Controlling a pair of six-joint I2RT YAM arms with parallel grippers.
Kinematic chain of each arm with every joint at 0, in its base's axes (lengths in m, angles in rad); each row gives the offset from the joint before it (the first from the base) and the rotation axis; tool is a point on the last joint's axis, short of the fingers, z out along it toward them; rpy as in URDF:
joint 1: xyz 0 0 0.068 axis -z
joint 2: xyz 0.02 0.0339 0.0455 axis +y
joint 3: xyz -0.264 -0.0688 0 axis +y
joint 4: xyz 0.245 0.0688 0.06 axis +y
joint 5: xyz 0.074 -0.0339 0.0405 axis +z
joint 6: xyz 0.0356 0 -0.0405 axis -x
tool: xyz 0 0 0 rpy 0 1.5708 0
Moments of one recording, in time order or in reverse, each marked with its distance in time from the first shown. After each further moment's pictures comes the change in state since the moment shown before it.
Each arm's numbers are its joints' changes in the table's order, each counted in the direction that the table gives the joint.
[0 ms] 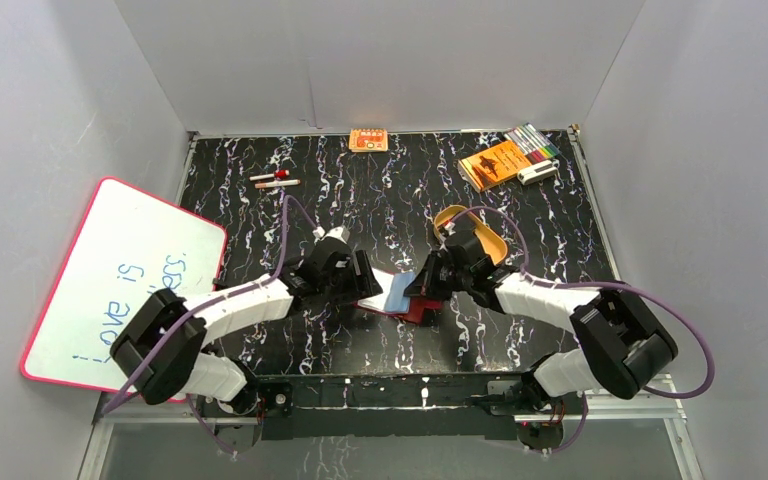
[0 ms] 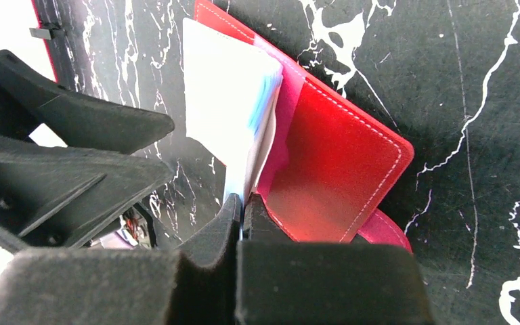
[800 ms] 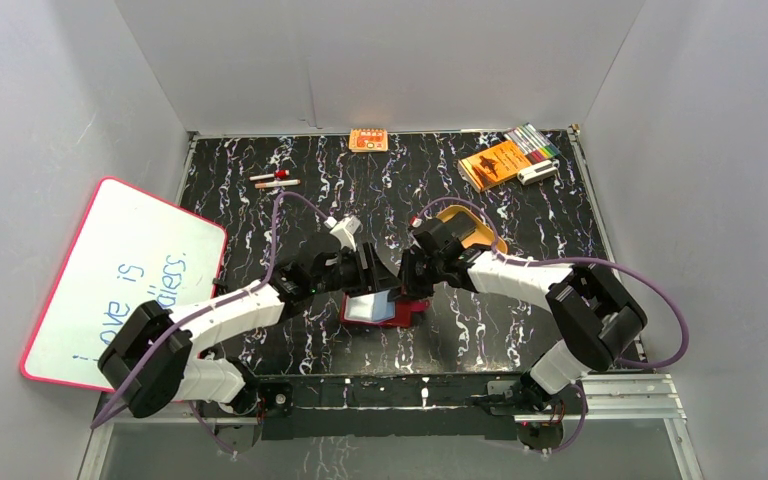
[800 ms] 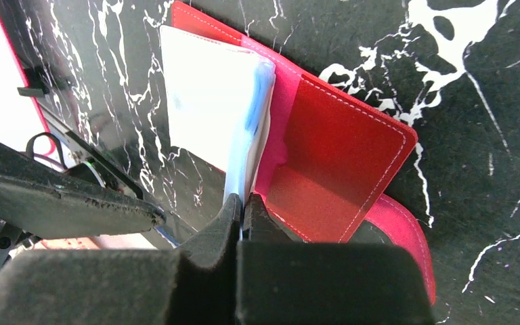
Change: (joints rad) left arm 0.000 -0.107 0.037 -0.245 -0.259 0.016; right arm -0.104 0.172 -0.270 0.266 0.028 0.083
